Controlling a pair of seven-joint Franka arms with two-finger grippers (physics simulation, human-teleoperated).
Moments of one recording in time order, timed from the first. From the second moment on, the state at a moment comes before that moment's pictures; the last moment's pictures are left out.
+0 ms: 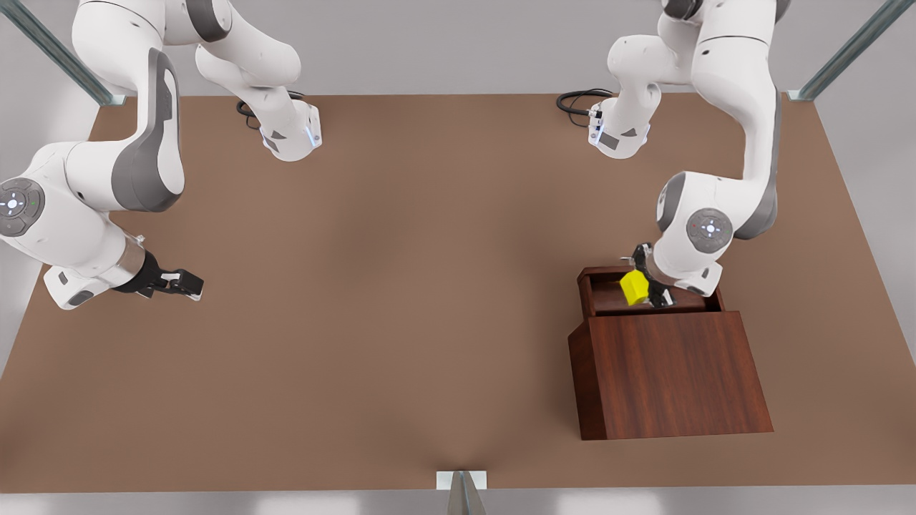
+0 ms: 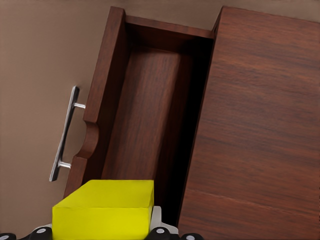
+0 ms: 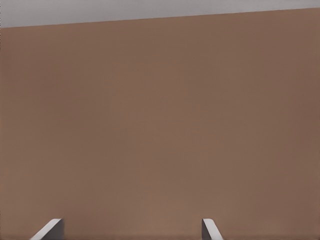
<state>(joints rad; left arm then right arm) -0.11 0.20 -0.10 -1.88 0.09 2.00 -2.05 -0.06 0.27 0.09 -1.36 -0.02 1.65 0.09</state>
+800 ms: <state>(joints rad) -0.06 0.22 -0.10 -1.35 0.09 1.45 -0.23 -0.06 0.27 0.09 -1.36 -0.02 1.65 0.09</state>
